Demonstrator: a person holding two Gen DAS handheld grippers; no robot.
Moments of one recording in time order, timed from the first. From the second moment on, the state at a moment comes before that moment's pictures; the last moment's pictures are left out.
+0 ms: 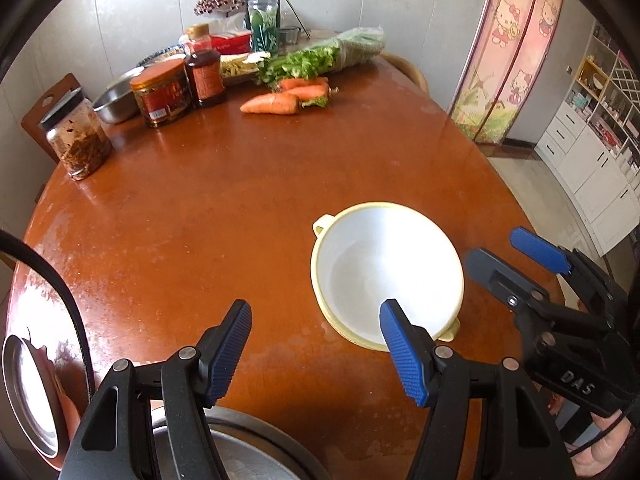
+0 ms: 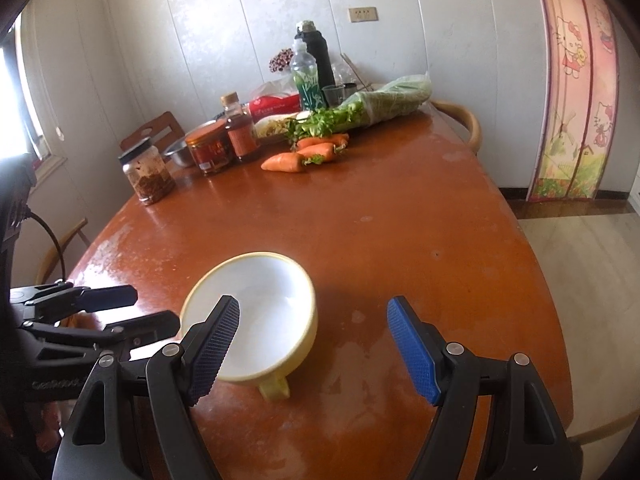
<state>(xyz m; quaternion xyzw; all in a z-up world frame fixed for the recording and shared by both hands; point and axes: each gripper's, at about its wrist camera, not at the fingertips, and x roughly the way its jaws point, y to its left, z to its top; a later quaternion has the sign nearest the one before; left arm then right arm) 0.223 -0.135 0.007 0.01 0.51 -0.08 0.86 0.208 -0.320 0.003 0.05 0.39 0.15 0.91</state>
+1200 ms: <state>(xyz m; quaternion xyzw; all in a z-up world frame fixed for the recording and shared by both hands) 0.244 -0.131 -0.035 -0.04 0.59 -0.12 0.80 0.235 -0.286 -0.038 0.04 0.45 0.23 0.86</state>
